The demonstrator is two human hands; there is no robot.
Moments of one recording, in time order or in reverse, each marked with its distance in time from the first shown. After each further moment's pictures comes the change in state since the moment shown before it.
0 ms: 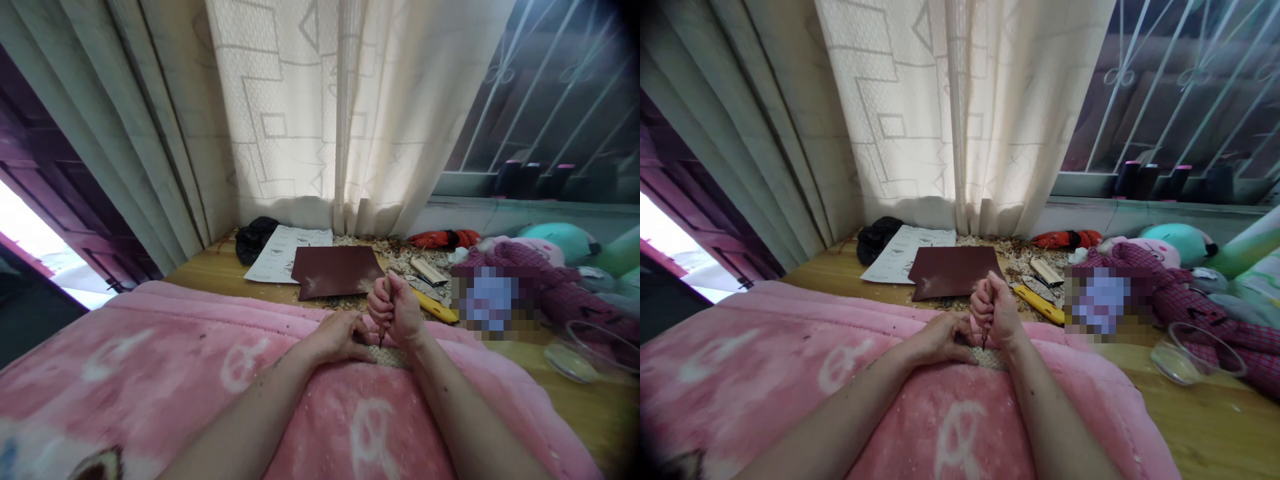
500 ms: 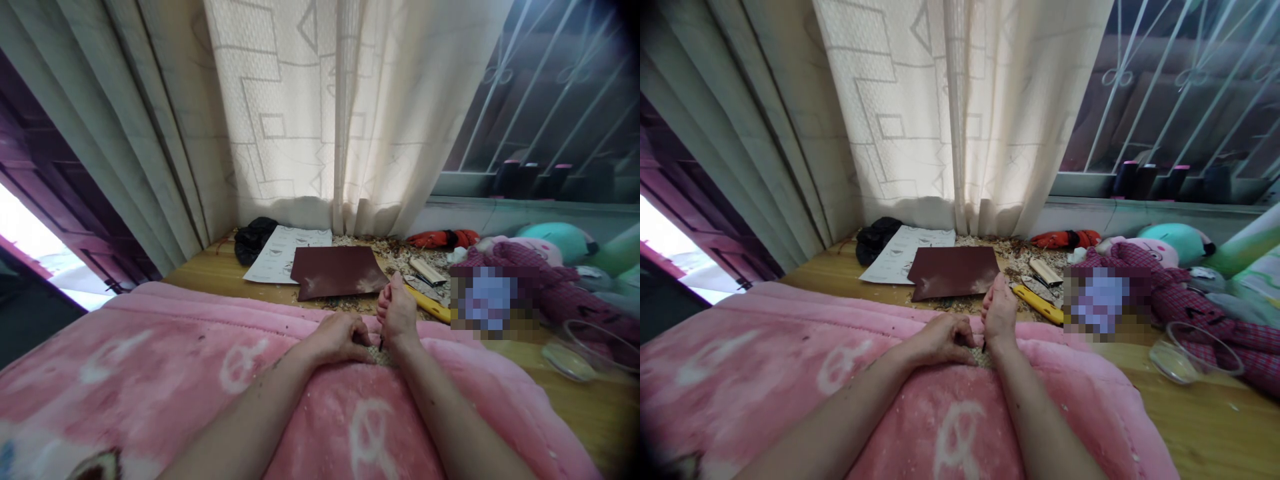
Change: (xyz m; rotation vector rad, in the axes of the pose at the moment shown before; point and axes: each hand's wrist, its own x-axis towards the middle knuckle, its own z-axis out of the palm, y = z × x) left_hand 0.000 0.003 -0.001 0.043 -0.013 -0.034; right_hand 0.006 0.019 0.002 -0.240 0.676 -0.310
